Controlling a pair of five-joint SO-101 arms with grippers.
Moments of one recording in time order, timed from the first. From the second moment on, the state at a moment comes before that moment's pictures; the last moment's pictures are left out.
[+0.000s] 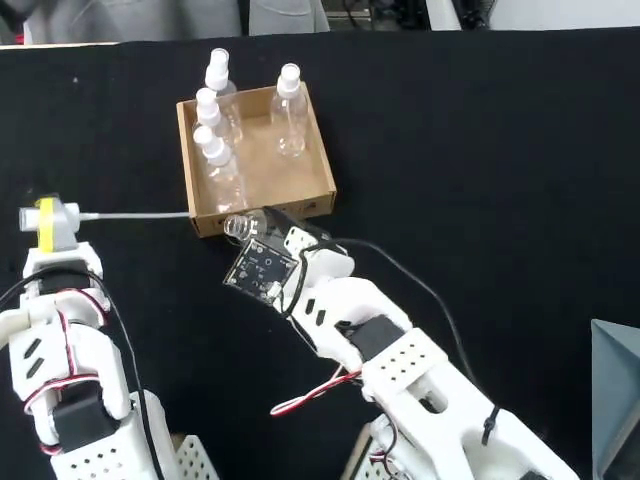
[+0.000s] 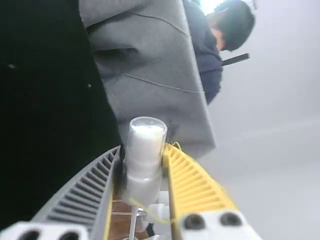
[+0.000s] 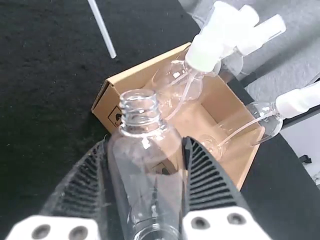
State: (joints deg) left arm -27.0 -103.8 78.5 36.2 65.3; right arm -36.6 -46.1 75.9 3.5 34.9
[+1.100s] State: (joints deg) left arm -14.0 -104.6 68.7 42.9 60.3; right arm -36.6 -46.1 75.9 3.3 38.1
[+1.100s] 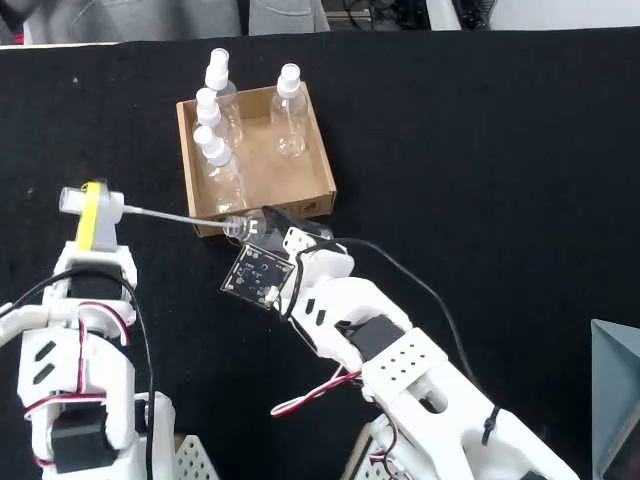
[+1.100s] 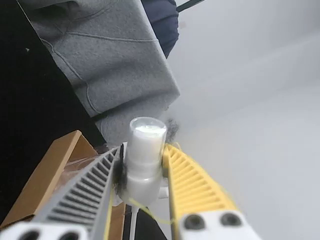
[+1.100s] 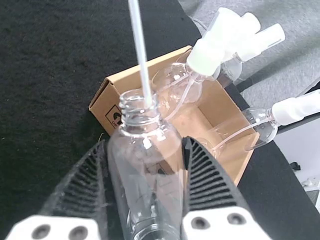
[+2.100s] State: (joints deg) left arm -17.1 -104.7 68.9 43.4 60.3; right arm -36.6 -46.1 75.9 3.3 38.1
